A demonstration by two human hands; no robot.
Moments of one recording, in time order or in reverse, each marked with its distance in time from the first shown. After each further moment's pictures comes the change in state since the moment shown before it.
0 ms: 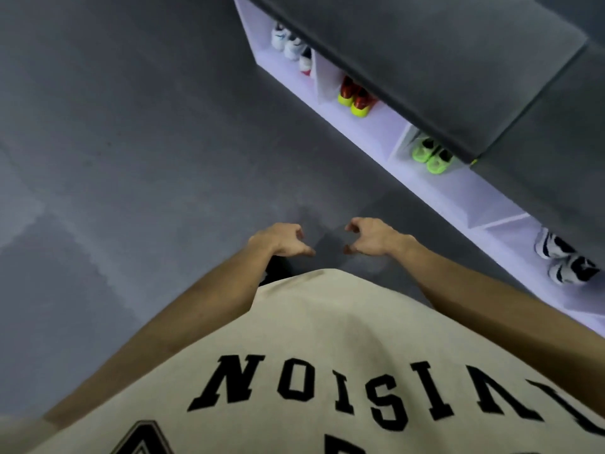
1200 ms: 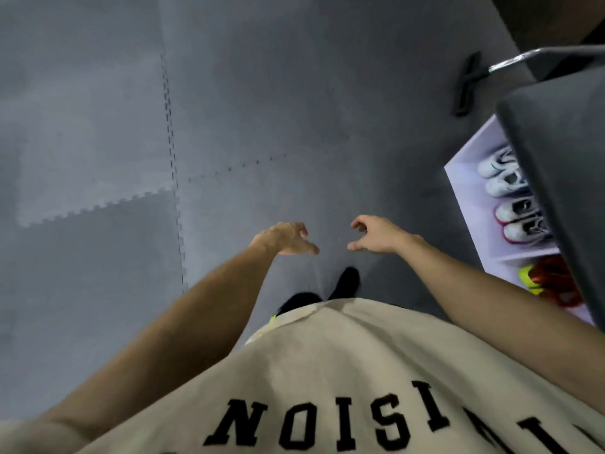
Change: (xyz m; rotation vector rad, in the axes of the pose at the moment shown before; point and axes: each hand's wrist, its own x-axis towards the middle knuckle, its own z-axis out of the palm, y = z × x) left_hand 0.120 -0.494 -0.423 -0.480 0.127 -0.350; right_hand 0.435 -0.600 -0.137 -0.252 -0.212 -0.299
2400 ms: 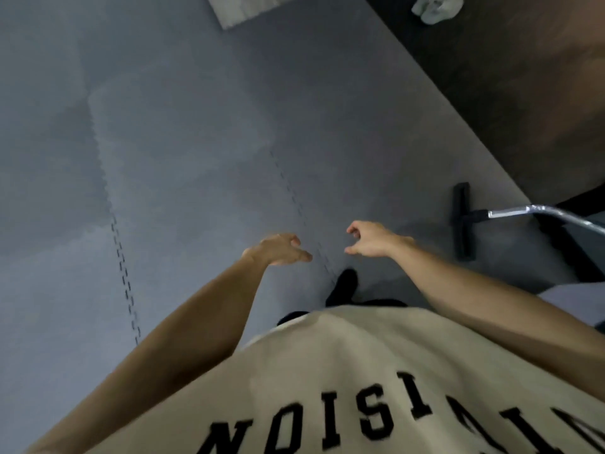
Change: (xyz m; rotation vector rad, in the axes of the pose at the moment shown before) left_hand 0.453 0.190 -0.704 0.071 -0.002 0.143; right_hand 0.550 -0.172 -0.597 0.070 0.105 0.131
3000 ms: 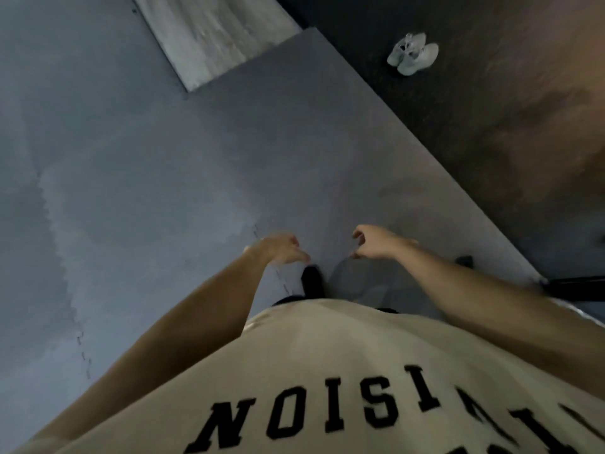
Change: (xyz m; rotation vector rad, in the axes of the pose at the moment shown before) left_hand 0.273 0.121 -0.341 0.149 -0.055 0.119; right_hand 0.288 -0.061 -0.301 0.067 0.038 0.098
